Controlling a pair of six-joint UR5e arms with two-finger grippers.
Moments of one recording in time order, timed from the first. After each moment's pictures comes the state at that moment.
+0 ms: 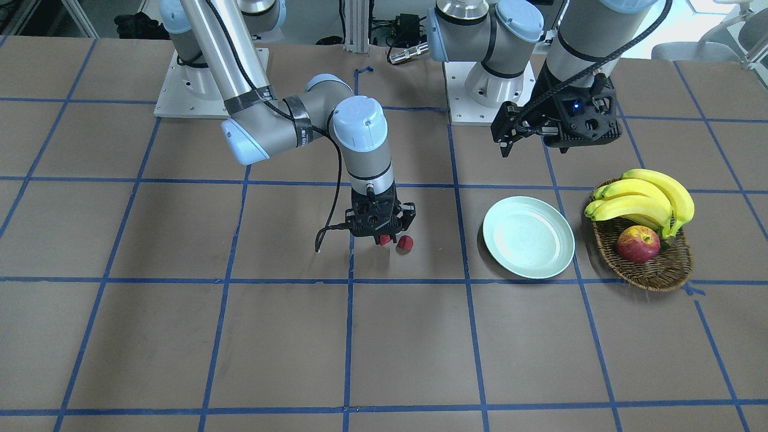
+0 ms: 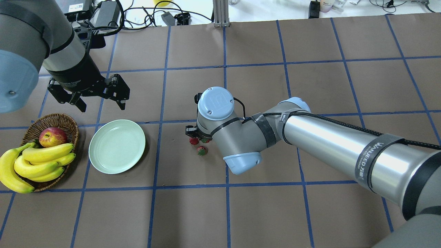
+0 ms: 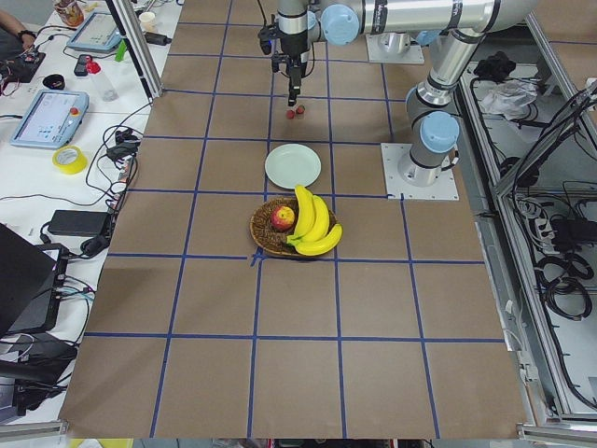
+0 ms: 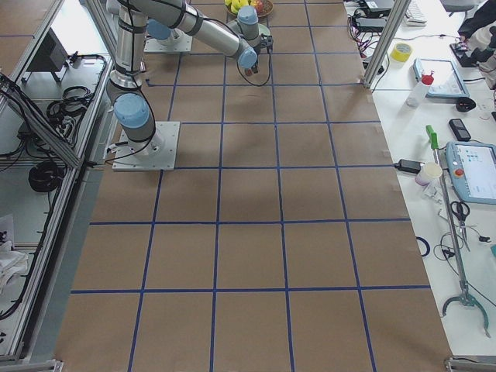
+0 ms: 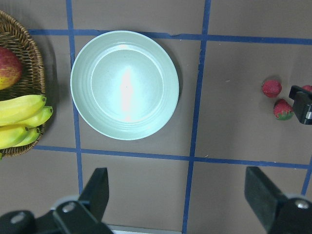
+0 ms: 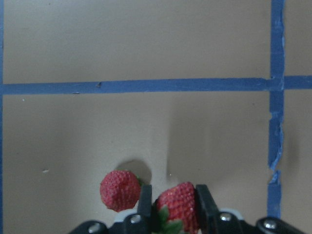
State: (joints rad) left arm -1.52 -1.50 -1.70 -1.56 1.65 -0.02; right arm 2.07 -1.11 1.88 -2.56 -1.48 0.51
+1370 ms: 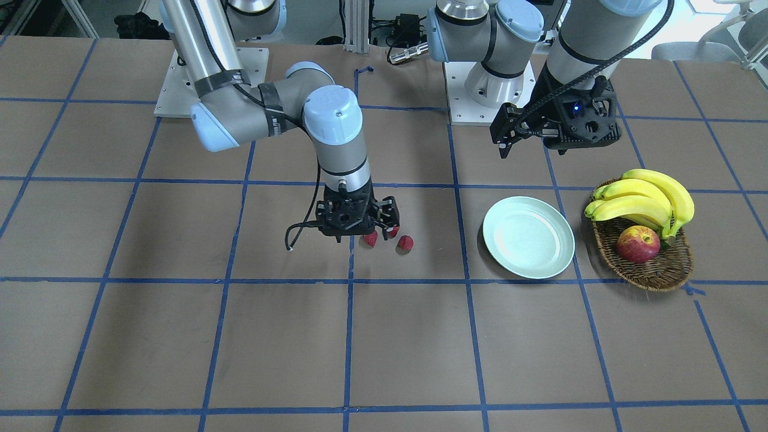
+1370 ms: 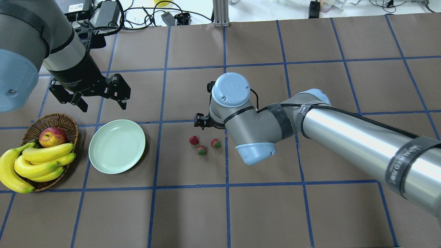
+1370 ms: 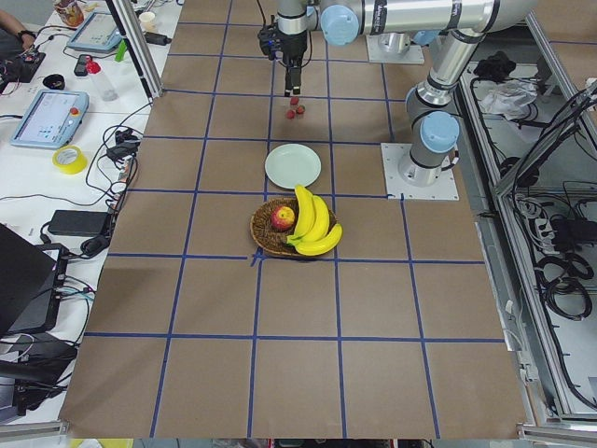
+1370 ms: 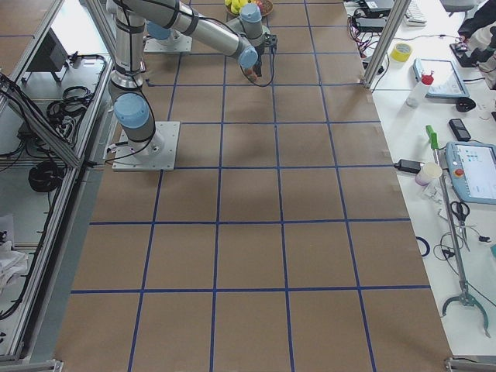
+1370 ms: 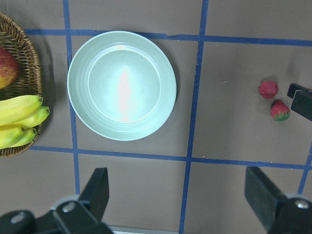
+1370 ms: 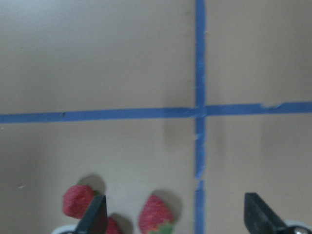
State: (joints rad) left arm -1.52 -1.51 -1.70 -1.56 1.63 -0.02; right arm 1.95 -1.23 1.89 -2.42 -1.48 0.42
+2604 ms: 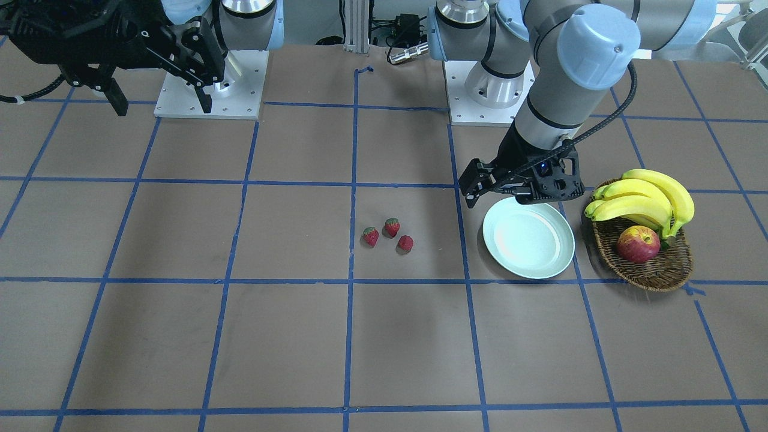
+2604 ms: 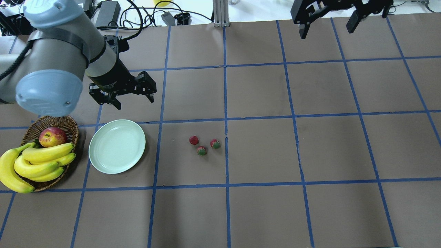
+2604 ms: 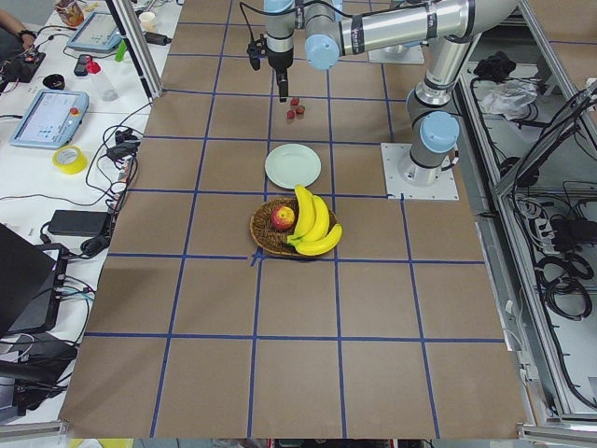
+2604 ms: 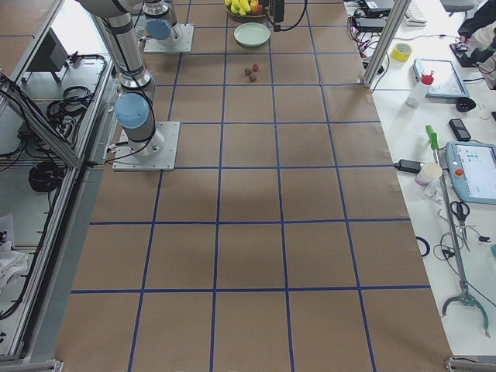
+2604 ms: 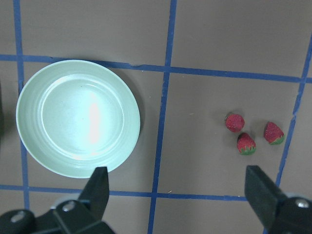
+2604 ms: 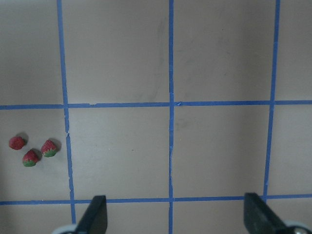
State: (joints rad) left arm -1.57 -1.63 -1.80 -1.28 1.51 -0.20; right arm 1.65 -1.49 1.22 -1.34 -1.59 -0.04
